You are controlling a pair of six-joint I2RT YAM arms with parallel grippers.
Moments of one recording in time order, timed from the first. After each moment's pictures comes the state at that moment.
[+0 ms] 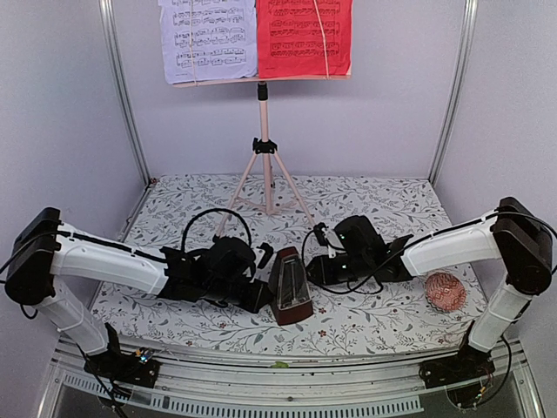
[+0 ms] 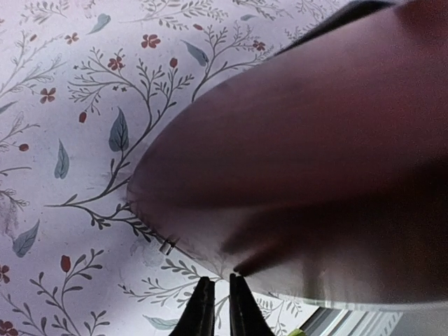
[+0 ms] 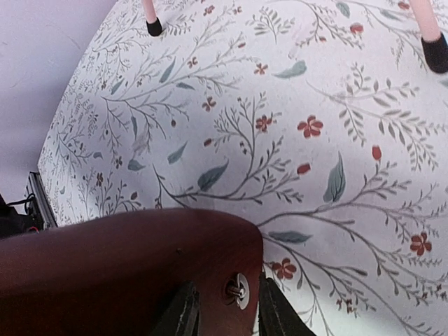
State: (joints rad) left arm -1.10 1.55 0.82 -0.09 -0.04 -0.61; right arm 0.90 1.67 0.83 0.11 -0.16 0.62
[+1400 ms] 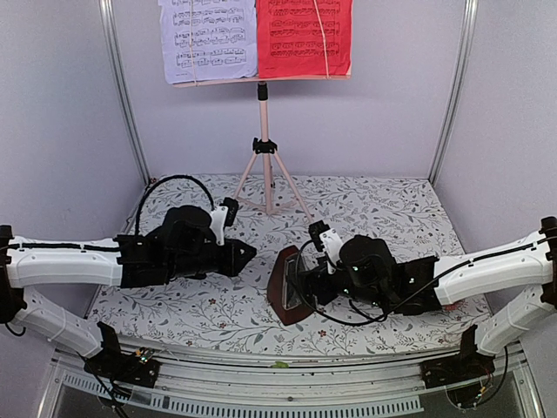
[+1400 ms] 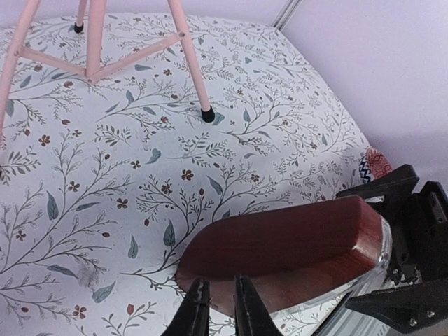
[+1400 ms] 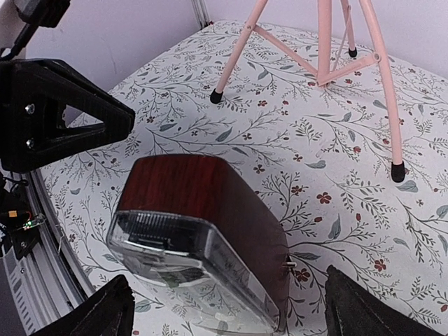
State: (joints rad) left arm -0.99 1.27 0.77 -0.02 -0.17 -0.59; right arm 1.21 1.41 0.78 0.14 0.35 0.41
